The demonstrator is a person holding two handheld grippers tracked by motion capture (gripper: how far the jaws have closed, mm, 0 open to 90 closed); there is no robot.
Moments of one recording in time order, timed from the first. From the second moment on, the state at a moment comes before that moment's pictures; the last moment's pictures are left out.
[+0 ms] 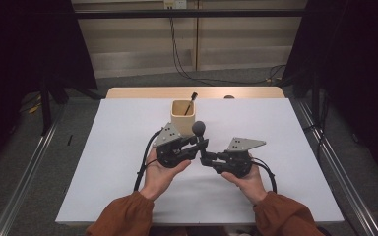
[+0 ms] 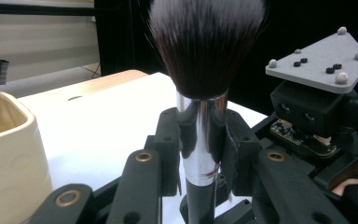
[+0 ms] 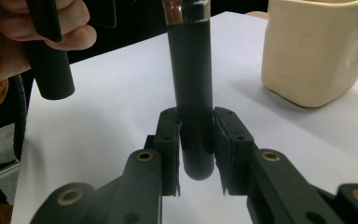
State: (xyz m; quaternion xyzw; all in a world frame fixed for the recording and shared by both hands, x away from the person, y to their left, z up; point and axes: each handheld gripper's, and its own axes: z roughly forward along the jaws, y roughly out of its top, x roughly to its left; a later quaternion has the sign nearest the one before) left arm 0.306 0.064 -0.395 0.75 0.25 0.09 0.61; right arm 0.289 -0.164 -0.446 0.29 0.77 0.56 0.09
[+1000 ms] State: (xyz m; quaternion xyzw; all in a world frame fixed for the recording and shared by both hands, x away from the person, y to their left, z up) left arm 0.309 0.070 -0.395 0.75 0.24 0.10 0.61; right arm 0.288 -0.167 -0.440 0.31 0.75 0.58 0.10
